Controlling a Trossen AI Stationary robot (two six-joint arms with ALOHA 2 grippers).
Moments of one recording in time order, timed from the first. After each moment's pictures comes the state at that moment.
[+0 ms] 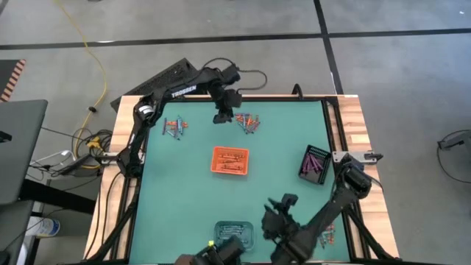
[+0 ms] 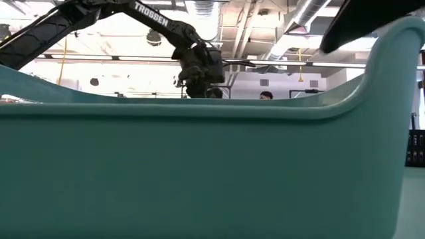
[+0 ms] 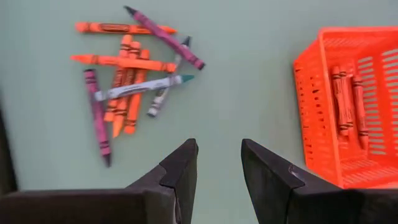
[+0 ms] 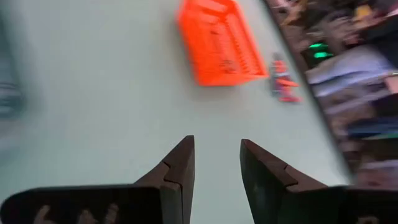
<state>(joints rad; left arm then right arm) 0.63 2.19 1.99 -1.08 0.43 0.72 0.78 2.15 1.78 -1.51 0.95 1.17</state>
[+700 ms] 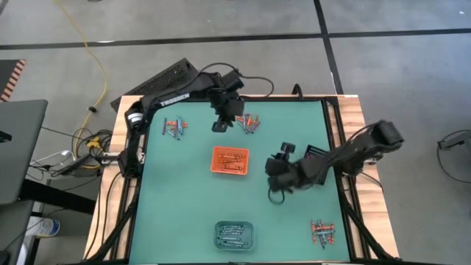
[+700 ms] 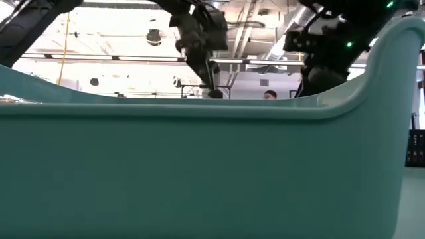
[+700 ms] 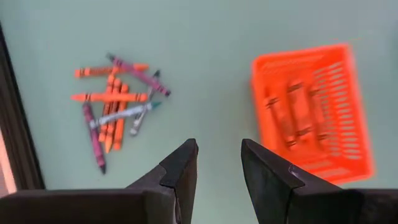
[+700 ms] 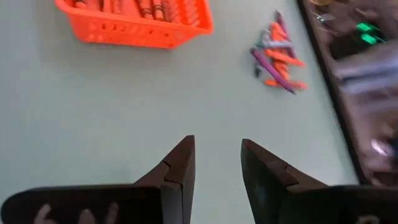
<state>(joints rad) 0.48 2.03 1.99 -1.13 0.31 0.66 0.31 1.53 0.91 -0.59 0.76 0.34</state>
